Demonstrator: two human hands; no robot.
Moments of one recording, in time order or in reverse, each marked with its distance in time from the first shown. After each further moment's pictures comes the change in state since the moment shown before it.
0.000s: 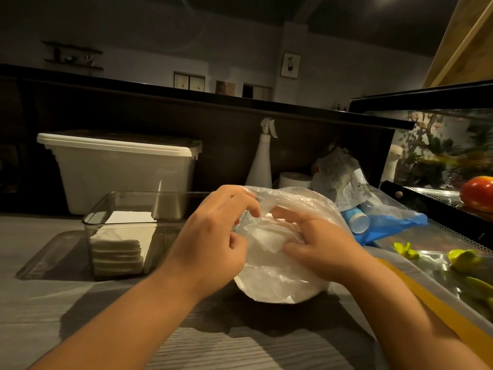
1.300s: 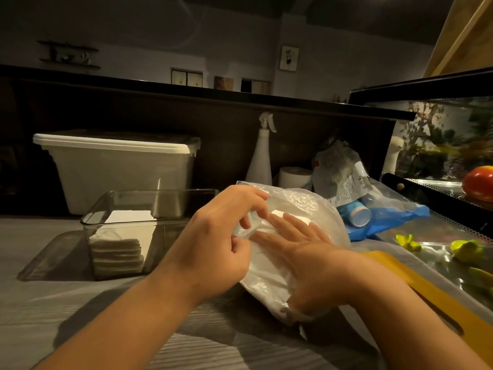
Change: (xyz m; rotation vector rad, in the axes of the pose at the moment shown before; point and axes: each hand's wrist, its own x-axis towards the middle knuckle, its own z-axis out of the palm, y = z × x) left_hand -0.001 0.013 -0.010 -0.121 -0.091 0.070; right_hand -0.017 -0.020 0.003 -0.267 -0.460 -0.061
